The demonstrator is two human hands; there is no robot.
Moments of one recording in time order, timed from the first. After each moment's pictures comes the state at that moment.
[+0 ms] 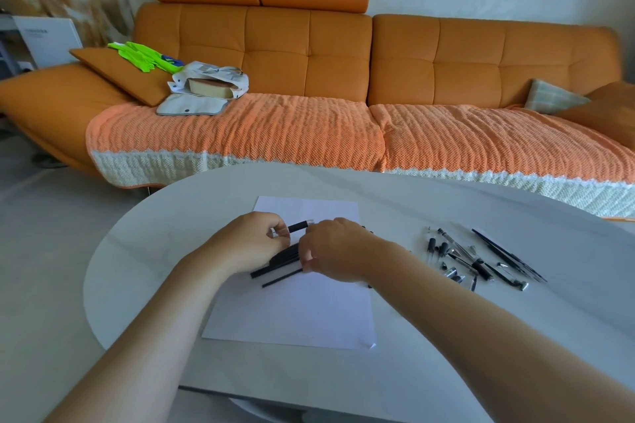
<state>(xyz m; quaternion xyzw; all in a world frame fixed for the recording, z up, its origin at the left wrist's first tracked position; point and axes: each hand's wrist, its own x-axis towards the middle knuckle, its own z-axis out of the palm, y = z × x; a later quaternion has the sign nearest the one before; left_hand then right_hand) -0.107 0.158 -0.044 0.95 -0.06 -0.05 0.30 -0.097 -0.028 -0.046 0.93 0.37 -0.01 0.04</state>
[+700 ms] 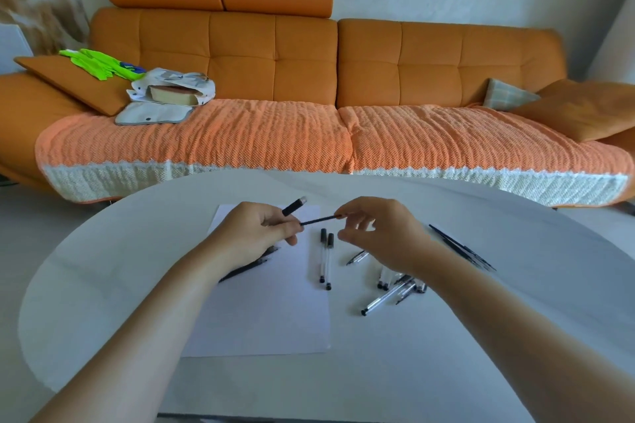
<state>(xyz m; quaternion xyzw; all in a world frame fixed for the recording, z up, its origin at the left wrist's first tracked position) -0.109 0.099 -0.025 0.88 -0.11 -0.03 0.46 -0.127 -0.140 -0.017 0.92 0.14 0.07 -0.37</state>
